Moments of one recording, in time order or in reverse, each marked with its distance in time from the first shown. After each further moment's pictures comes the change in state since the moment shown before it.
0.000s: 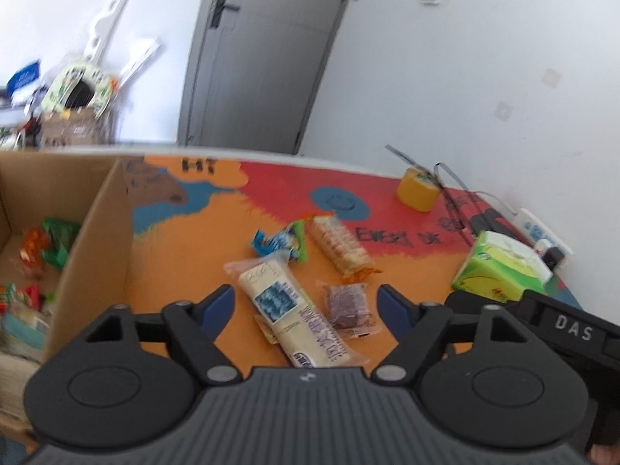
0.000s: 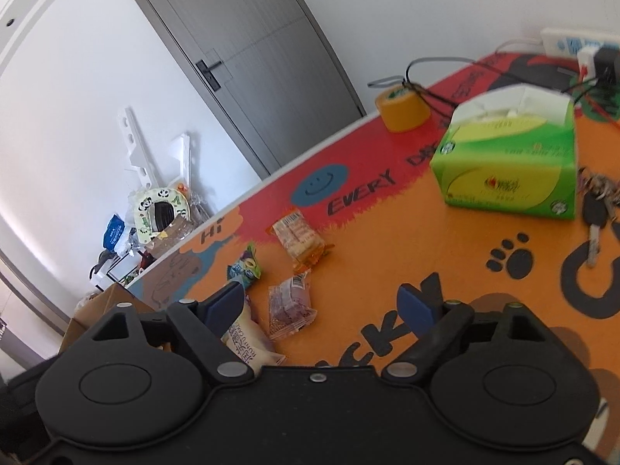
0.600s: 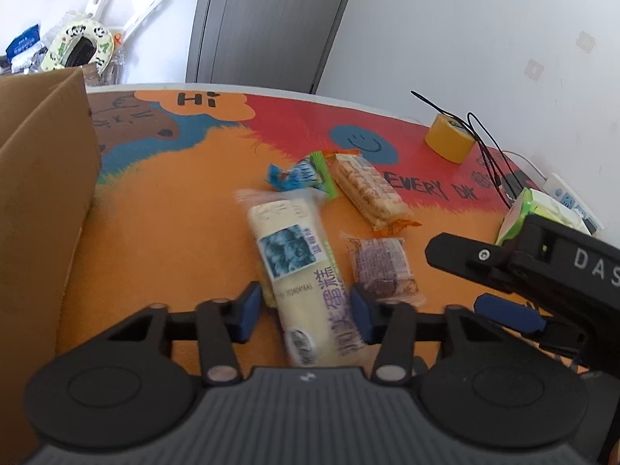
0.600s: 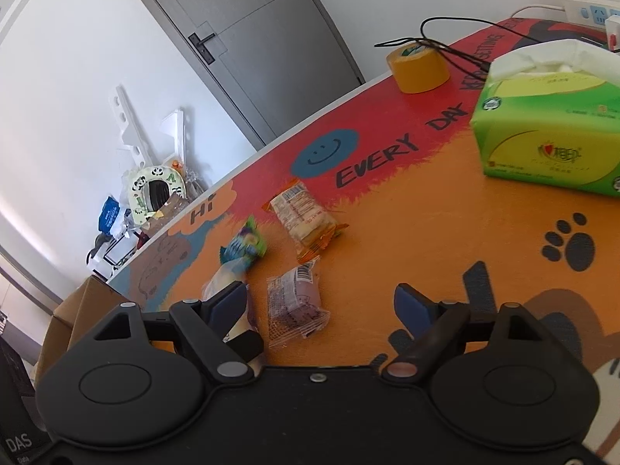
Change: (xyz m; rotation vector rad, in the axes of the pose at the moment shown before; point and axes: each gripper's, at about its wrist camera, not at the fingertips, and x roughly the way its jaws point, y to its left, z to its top) left arm 0.059 0.006 -0.018 -0.002 0.127 0.036; right arm 0.054 0.010 -0.002 0.005 0.084 -0.005
